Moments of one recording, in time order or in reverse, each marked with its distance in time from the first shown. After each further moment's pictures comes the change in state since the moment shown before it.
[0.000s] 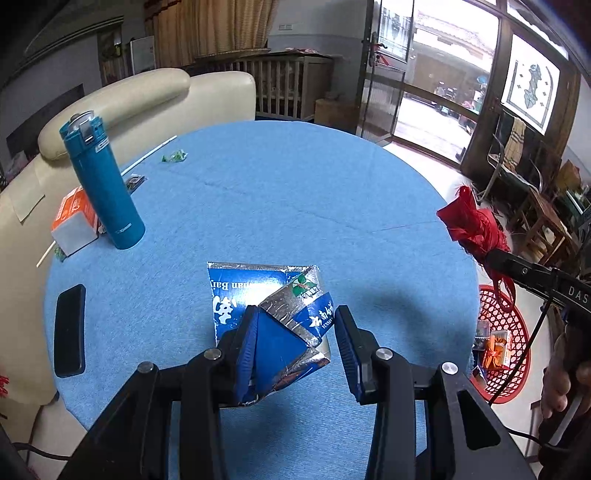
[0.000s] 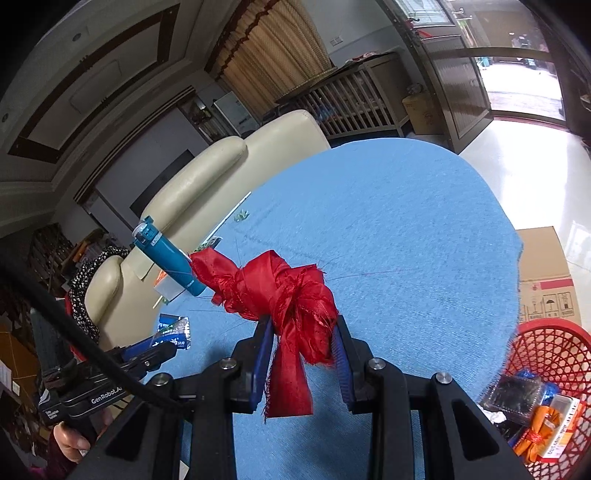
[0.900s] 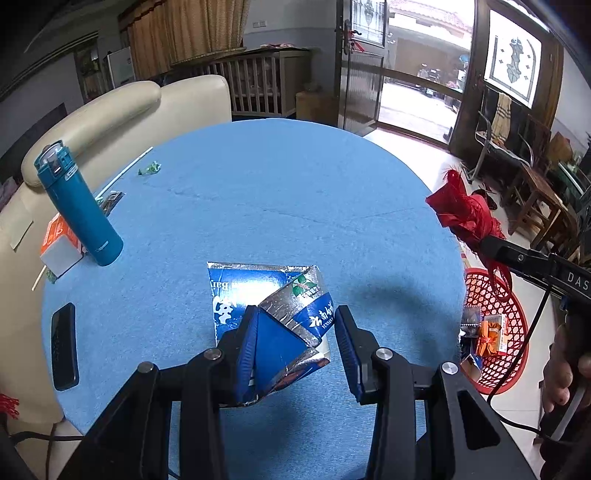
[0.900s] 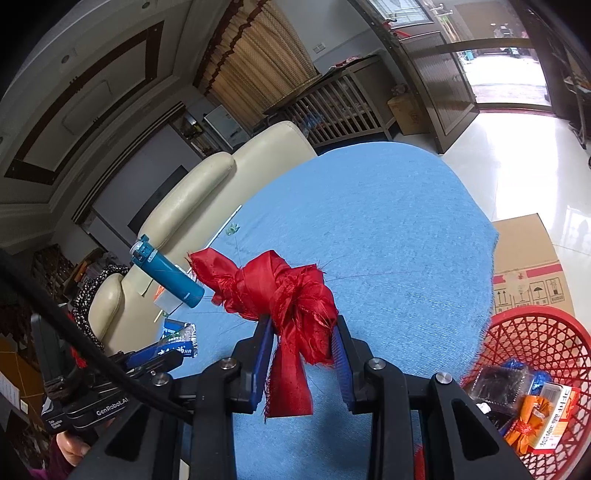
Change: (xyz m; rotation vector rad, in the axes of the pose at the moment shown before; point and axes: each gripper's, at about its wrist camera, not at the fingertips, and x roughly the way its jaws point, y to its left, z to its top) left arm 0.011 -0.035 0.009 0.096 0.025 -0.003; right arm -0.022 -0.030 -0.005 0.065 -0.036 0.002
